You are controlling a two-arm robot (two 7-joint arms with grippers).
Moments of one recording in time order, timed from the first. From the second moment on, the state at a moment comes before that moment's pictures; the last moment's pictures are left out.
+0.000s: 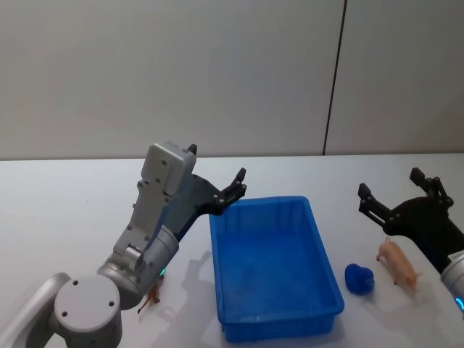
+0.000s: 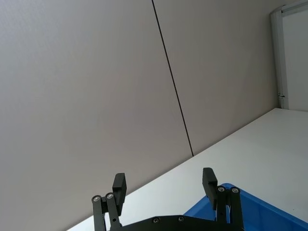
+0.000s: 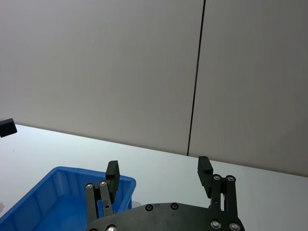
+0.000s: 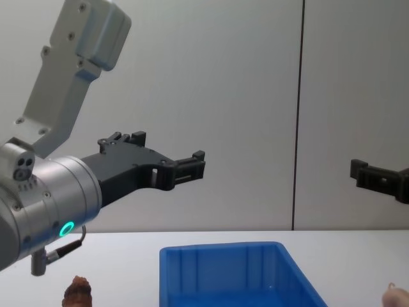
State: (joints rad) left arm -0.24 0.38 0.45 -1.63 -0.20 0.01 -0.01; right arm -0.01 0.34 -0.23 -1.77 0.29 0.03 0.07
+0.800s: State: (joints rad) left arm -0.24 0.38 0.45 -1.63 -0.20 0.01 -0.01; right arm -0.20 0.45 -0.17 -1.84 0.33 0.16 -0.06
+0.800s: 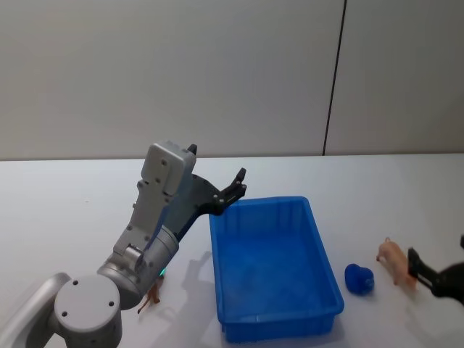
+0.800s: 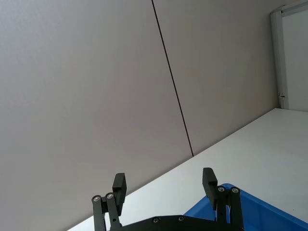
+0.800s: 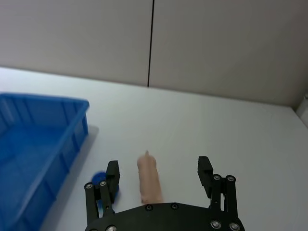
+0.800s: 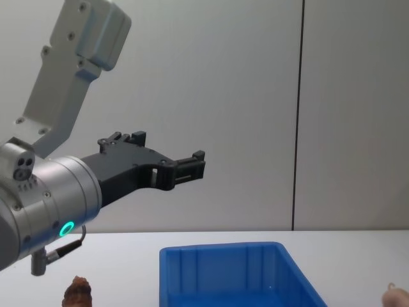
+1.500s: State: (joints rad) left arm -0.24 0.38 0.45 -1.63 -0.20 0.01 -0.01; right arm -0.11 0.38 -0.21 -1.66 0.18 0.28 0.01
